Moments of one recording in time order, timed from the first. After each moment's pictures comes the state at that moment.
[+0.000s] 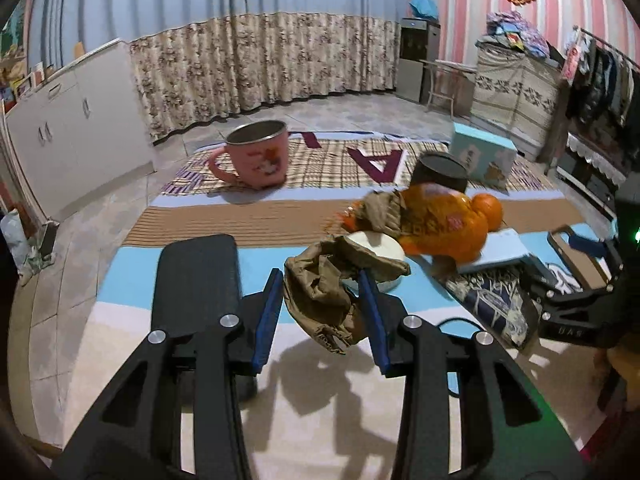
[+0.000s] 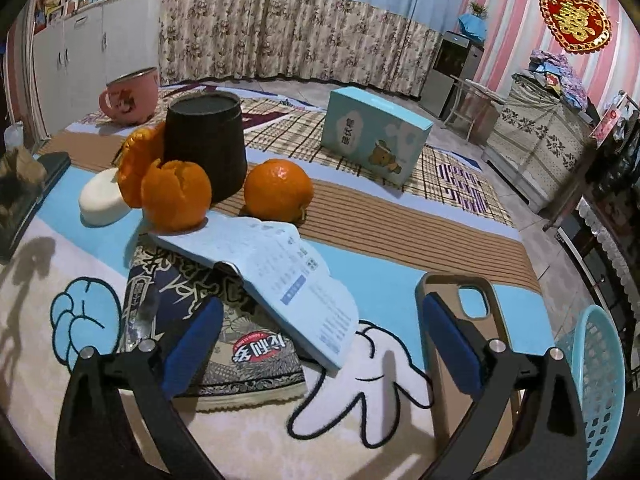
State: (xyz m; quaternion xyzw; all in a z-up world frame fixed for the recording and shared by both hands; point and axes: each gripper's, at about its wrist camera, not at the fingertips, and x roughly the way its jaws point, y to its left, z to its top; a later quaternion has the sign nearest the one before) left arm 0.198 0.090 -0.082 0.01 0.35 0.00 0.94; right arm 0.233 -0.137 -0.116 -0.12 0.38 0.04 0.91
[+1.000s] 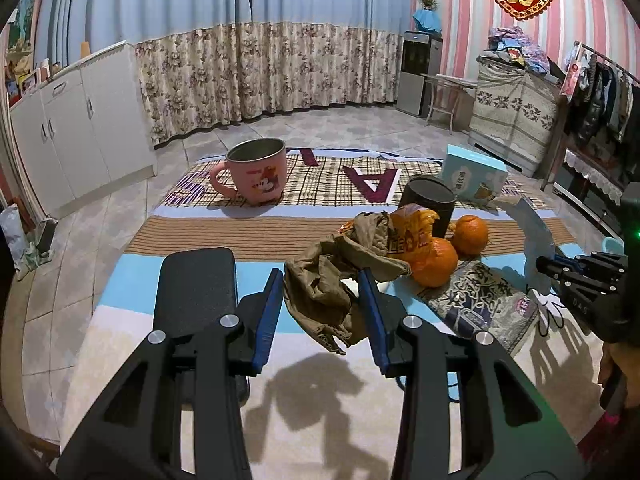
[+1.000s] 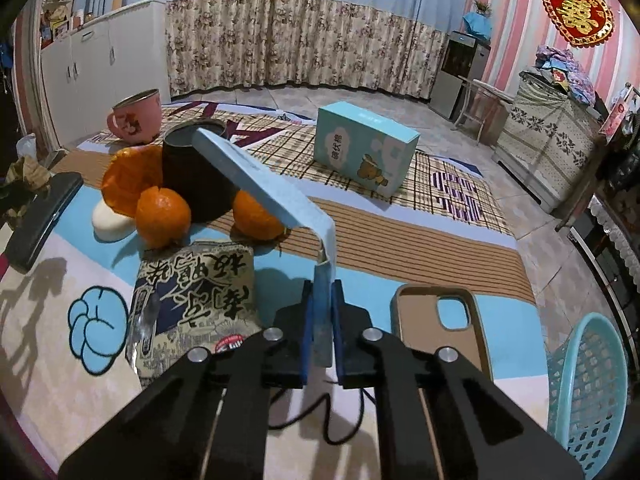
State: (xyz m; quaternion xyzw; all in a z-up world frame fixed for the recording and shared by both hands) left arm 0.194 0.086 -0.071 0.00 0.33 0.00 0.94; right arm 0.230 -0.165 -0.092 -0.09 0.38 0.07 0.92
